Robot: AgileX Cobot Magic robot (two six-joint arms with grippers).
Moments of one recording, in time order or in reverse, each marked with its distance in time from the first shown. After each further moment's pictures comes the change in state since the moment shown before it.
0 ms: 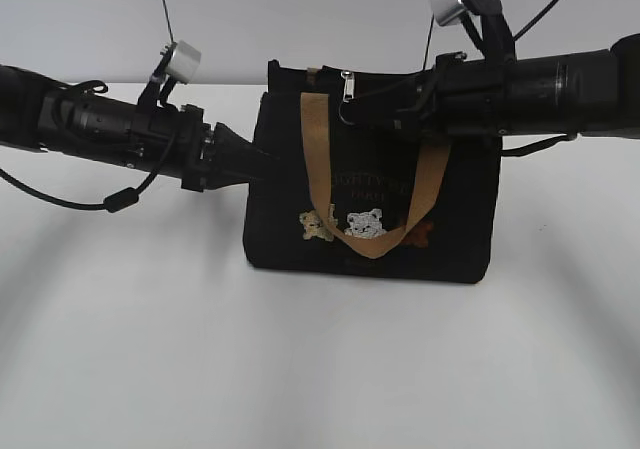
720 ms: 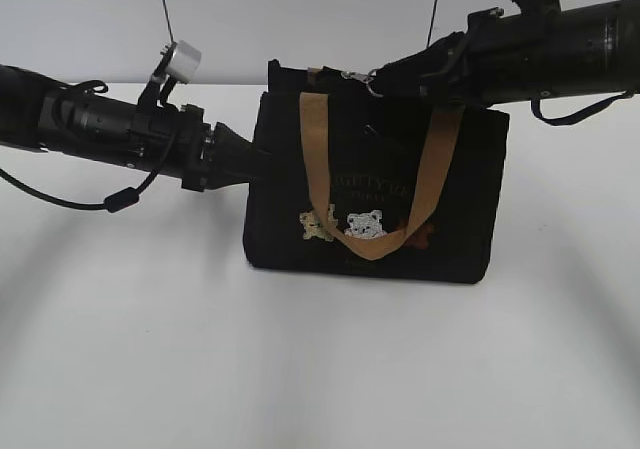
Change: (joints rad) left arm 0.000 0.000 0.000 -0.001 -0.002 0.000; right arm -0.001 -0.168 0.000 -0.199 -0.126 0.220
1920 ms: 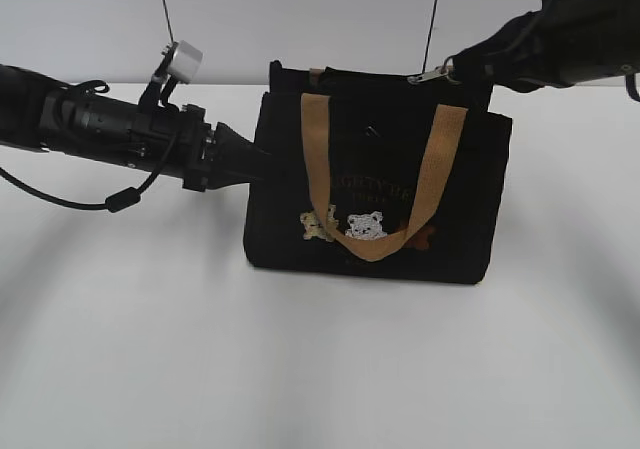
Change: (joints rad) left arm -0.002 0.000 0.000 -0.001 -0.002 0.000; right arm -0.070 -0.130 0.002 -0.359 -0.128 0.335
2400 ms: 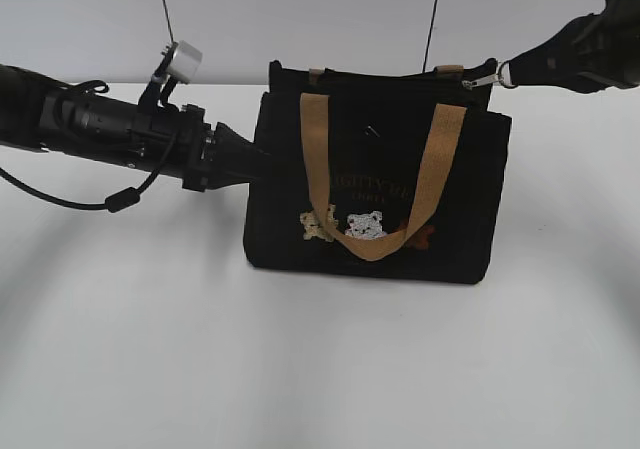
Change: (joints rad) left arm 0.000 0.000 0.000 0.000 -0.001 0.000; right arm -0.158 -0.043 0.000 -0.160 0.101 0.163
